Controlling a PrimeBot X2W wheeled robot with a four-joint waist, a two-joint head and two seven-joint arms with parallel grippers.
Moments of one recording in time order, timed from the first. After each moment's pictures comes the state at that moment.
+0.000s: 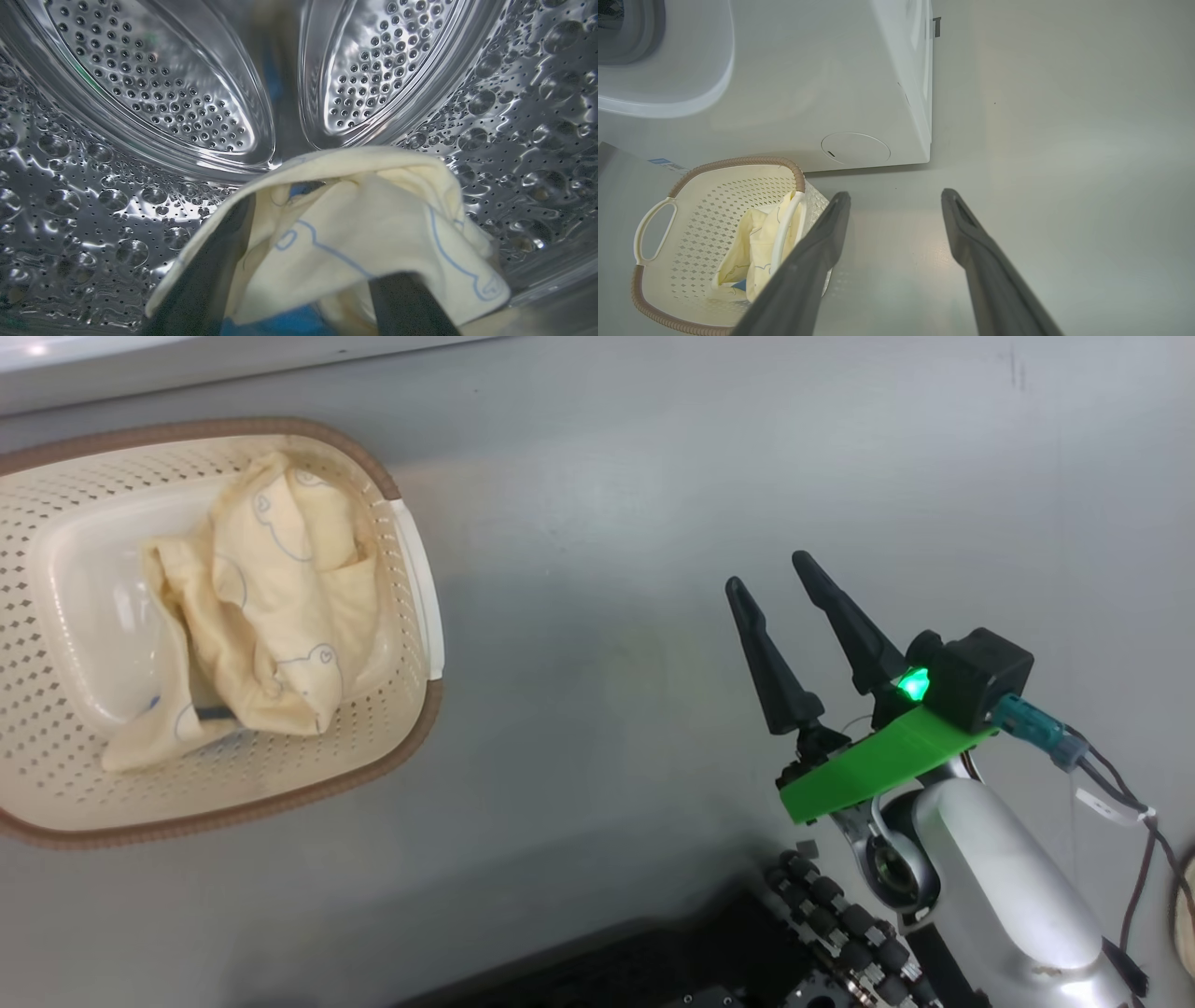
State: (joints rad) left arm -1.58 0.32 -0.31 1.01 -0.25 -0.12 -0.21; right arm -0.36 -0.05 0.36 0.18 0.38 0.13 -0.26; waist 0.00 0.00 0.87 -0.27
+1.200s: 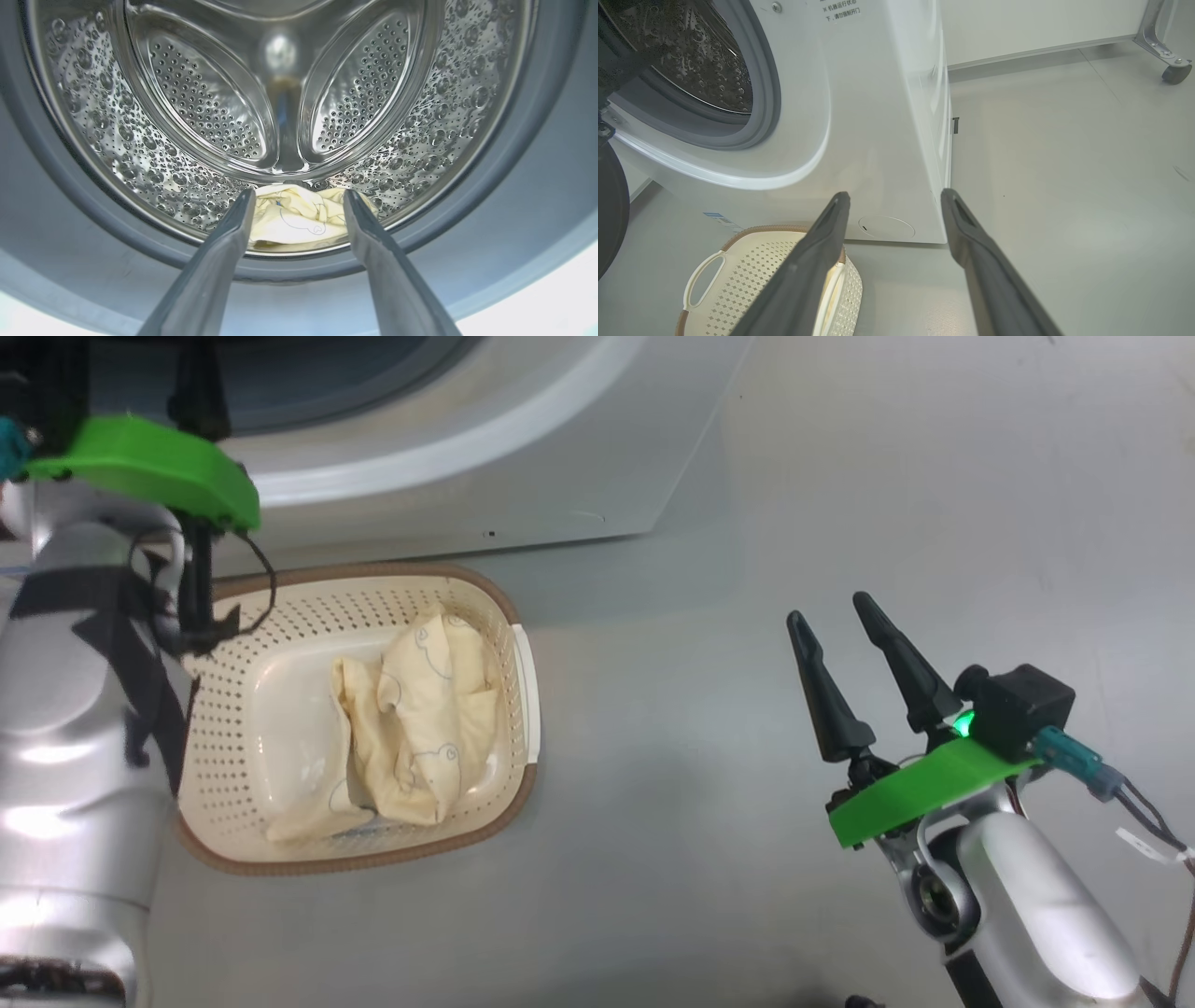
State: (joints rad) left arm -1.03 0.21 -0.25 0.76 -0.34 -0.10 -0.26; right arm -0.30 -0.09 0.29 0.21 0.37 0.13 -0.26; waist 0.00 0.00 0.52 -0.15
